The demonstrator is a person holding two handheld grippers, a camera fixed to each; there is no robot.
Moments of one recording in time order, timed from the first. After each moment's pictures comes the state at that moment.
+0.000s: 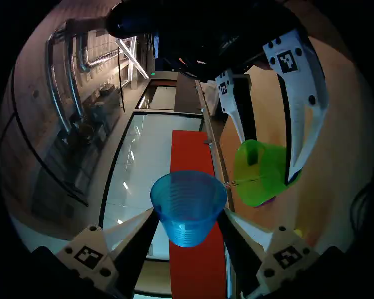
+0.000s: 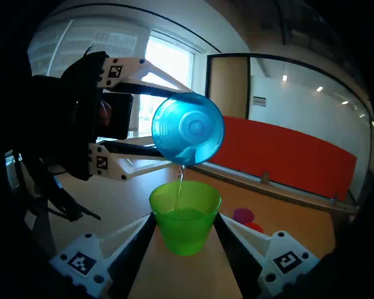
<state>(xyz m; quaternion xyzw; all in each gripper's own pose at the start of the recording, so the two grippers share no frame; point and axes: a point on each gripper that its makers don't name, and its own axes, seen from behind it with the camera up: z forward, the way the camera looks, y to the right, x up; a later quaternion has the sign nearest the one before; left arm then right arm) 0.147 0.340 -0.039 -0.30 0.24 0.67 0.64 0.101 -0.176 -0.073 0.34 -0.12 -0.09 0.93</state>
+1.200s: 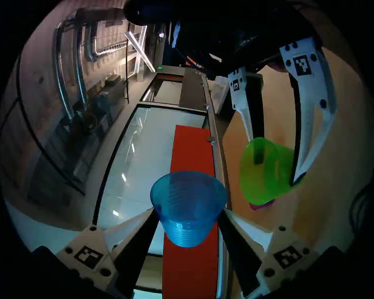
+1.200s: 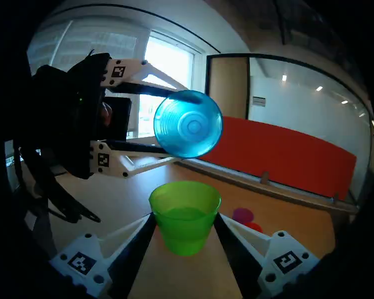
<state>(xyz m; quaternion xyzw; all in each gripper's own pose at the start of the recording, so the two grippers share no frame) 0.150 0.343 -0.025 -0.30 0.22 0.64 0.68 0.101 -0.172 -0.075 0.34 -0.12 -0.09 0.93</state>
